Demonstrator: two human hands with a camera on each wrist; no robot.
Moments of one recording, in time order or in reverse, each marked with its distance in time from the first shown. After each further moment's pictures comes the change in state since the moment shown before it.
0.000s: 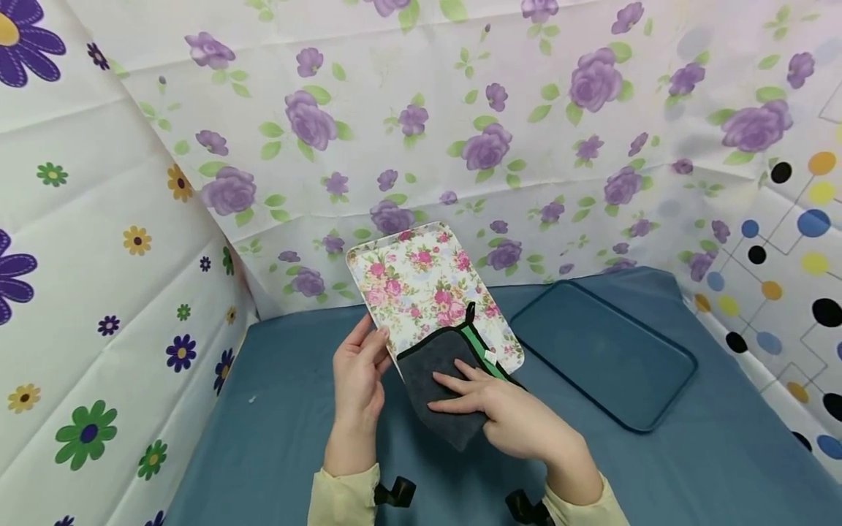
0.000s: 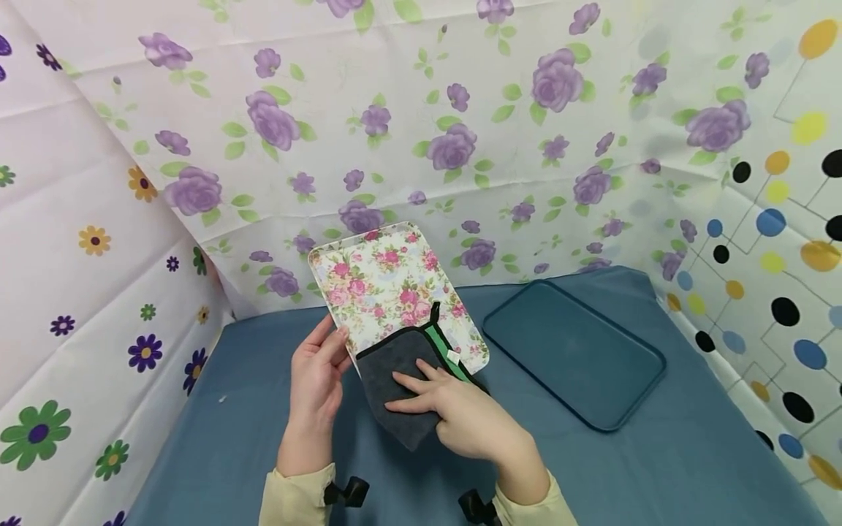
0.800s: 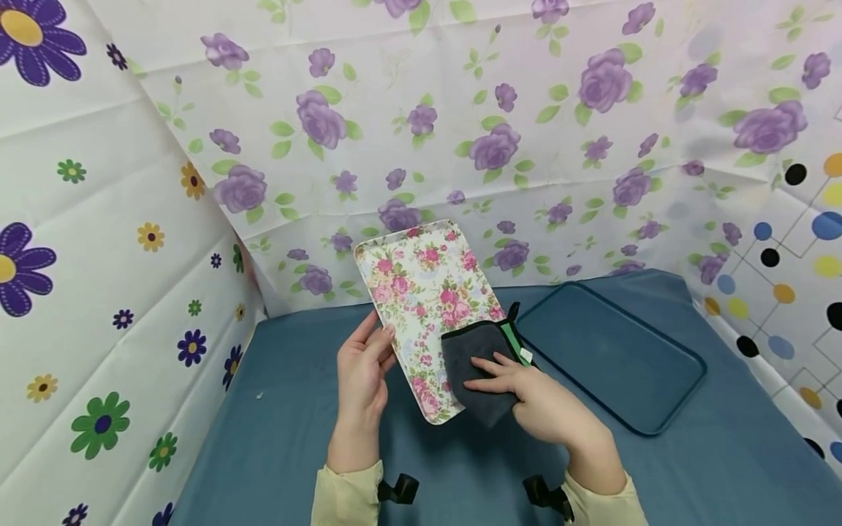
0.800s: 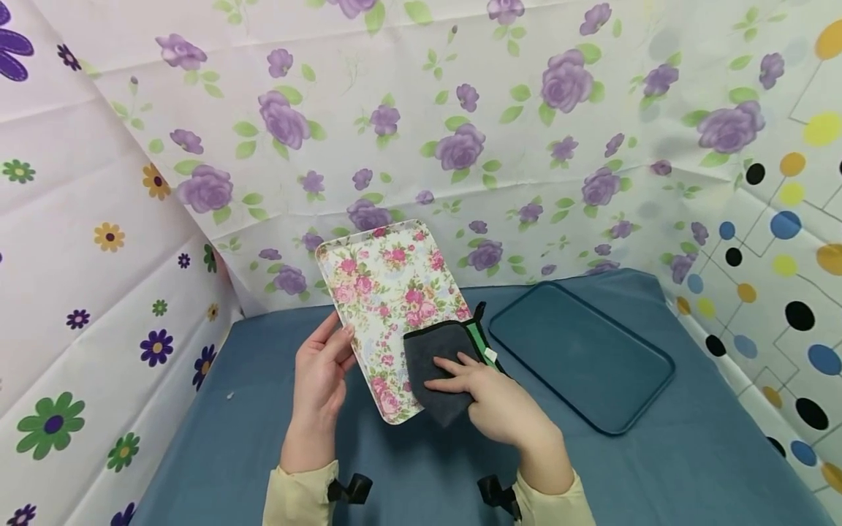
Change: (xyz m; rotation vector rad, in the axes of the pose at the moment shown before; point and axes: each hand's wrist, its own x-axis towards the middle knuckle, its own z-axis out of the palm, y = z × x) left_hand -0.002 0.006 -0.007 0.037 -0.035 0.020; right_hand -0.009 0.023 -0.016 0.027 0.044 0.169
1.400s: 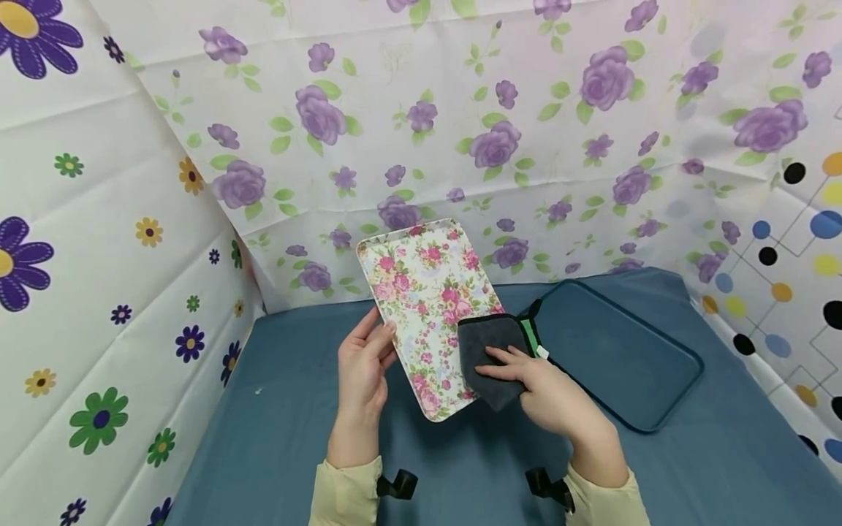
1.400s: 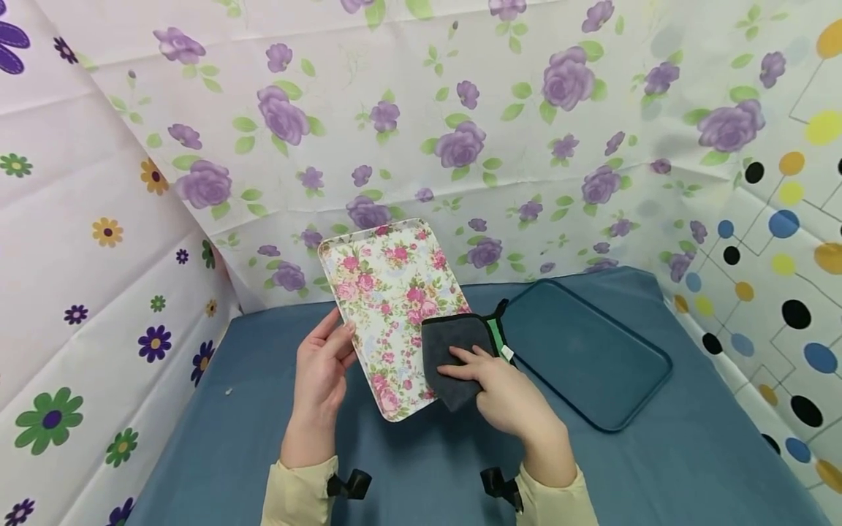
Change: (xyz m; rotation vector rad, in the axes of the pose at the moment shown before) left_hand 0.001 -0.003 0.000 -0.001 -0.017 -0.010; right_hand -0.004 0.008 -0.008 -0.069 0.083 0.084
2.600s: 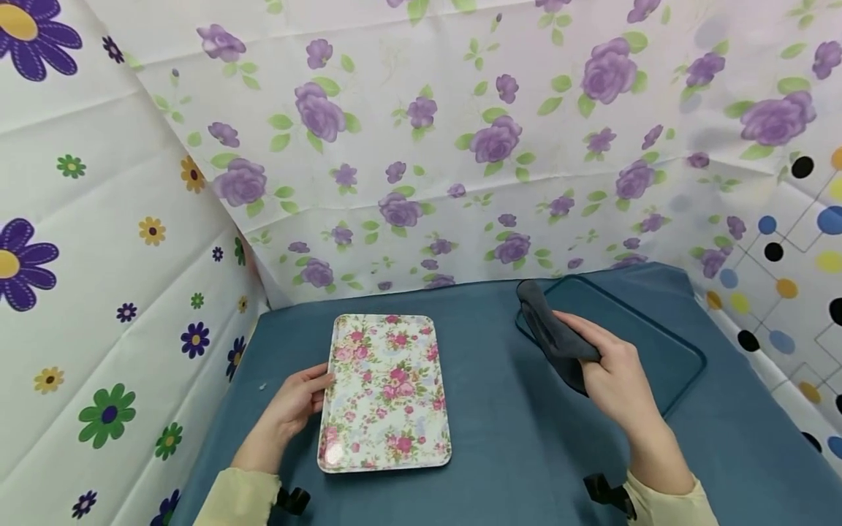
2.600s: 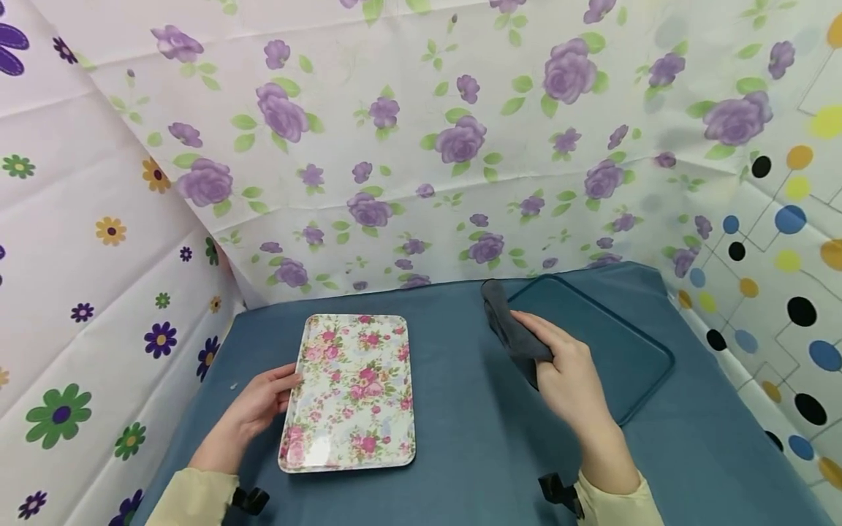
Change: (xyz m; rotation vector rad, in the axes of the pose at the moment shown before) left_hand 0.033 0.005 -0.179 0.428 -0.235 -0.434; right_hand -0.041 0.034 -0.031 0.046 0.649 -0.045
